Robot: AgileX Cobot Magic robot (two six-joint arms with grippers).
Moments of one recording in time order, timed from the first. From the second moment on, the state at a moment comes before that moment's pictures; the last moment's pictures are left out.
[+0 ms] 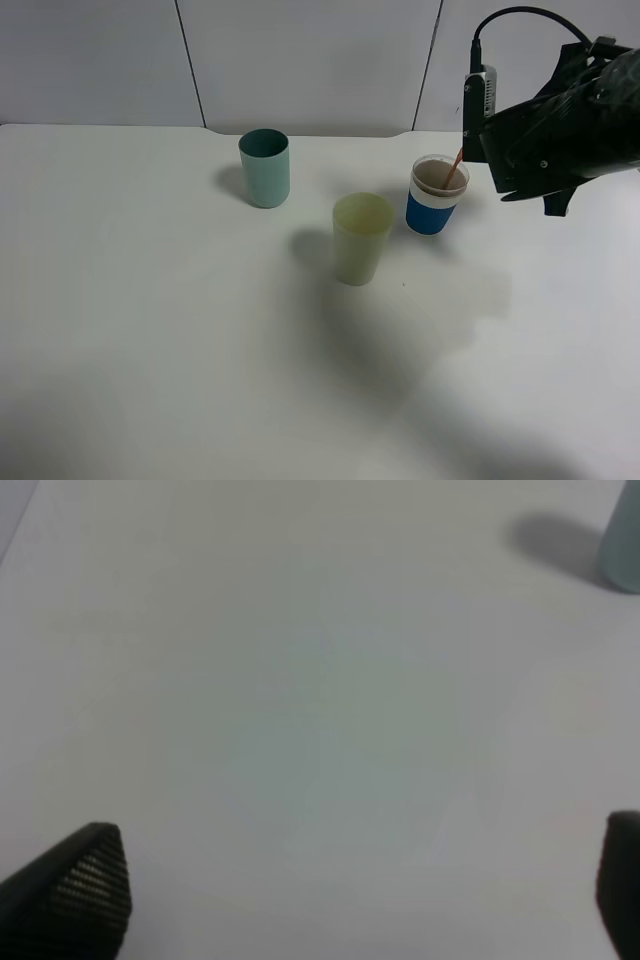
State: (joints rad) left arm 0.00 0.00 -0.51 0.01 1.06 -0.02; right arm 0.56 1.74 -0.82 -1.49 1.11 0.29
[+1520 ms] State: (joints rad) left arm 0.00 0.00 -0.51 0.01 1.06 -0.02; right arm 0.56 1.74 -0.83 -1.55 1.13 0.23
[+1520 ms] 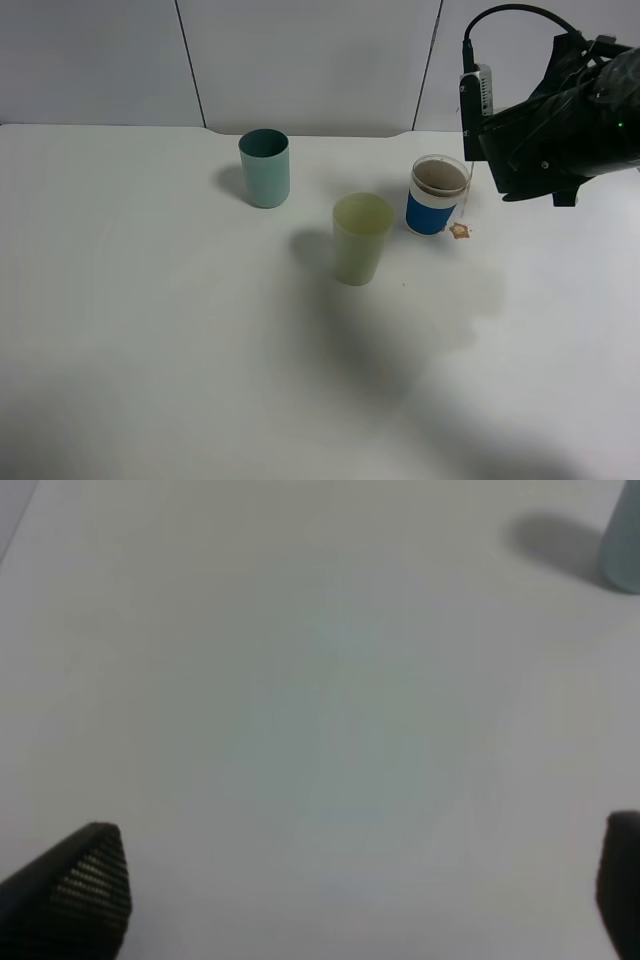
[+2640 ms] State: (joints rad) left arm 0.00 0.00 -0.51 0.01 1.06 -0.02; right arm 0.54 1.52 -0.83 -1.46 0.83 1.10
